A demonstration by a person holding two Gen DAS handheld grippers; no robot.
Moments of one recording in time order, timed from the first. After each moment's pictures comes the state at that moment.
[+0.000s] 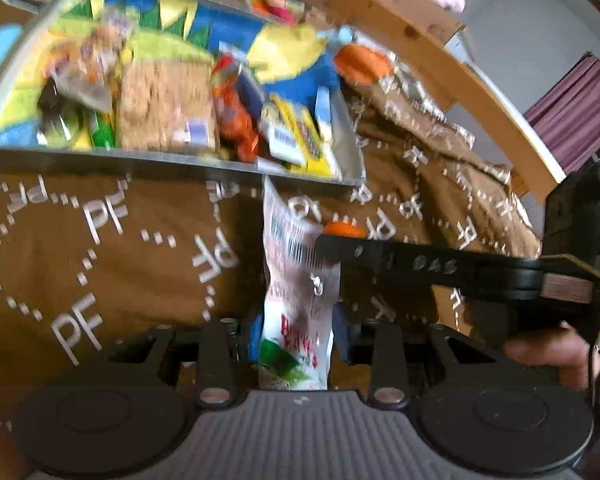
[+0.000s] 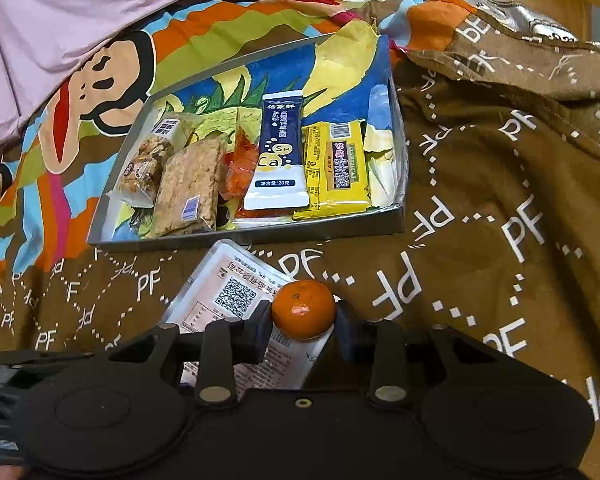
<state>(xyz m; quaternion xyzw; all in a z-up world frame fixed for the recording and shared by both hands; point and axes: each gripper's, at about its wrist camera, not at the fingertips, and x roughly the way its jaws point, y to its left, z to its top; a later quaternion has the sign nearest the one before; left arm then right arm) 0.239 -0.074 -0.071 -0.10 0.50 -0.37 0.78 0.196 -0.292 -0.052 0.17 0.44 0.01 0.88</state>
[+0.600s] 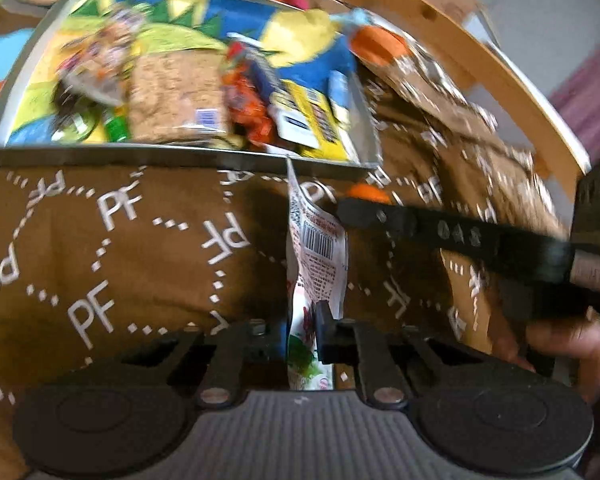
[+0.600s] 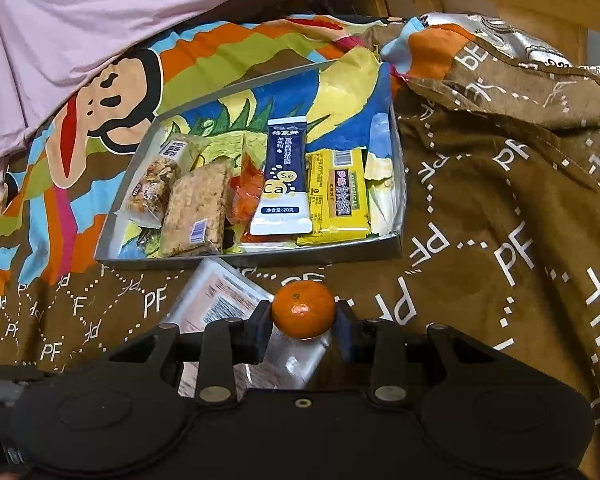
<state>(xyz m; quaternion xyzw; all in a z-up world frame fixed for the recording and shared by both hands) 0.227 -0.086 -0.058 -0.04 0.51 -0.34 0.79 0.194 -0.294 -0.040 0.17 0.41 0.01 0.89</state>
